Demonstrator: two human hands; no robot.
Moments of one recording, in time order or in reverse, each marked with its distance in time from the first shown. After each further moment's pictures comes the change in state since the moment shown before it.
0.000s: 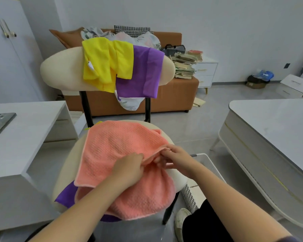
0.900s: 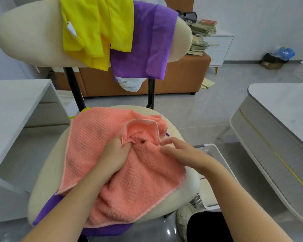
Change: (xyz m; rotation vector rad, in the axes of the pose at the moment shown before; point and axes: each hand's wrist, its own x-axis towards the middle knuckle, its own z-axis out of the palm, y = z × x) left_hand 0.065 -0.049 0.023 -0.643 0.157 -0.285; right_hand 0.047 -0.002 -0.018 -0.333 -0.014 0.204
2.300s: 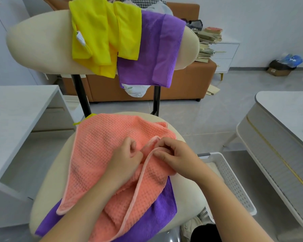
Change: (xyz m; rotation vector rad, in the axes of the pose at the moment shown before) left_hand -0.008 0.007 0.002 -0.144 0.022 0.120; right_hand 0.018 -0.014 0.019 -0.157 0.178 -0.555
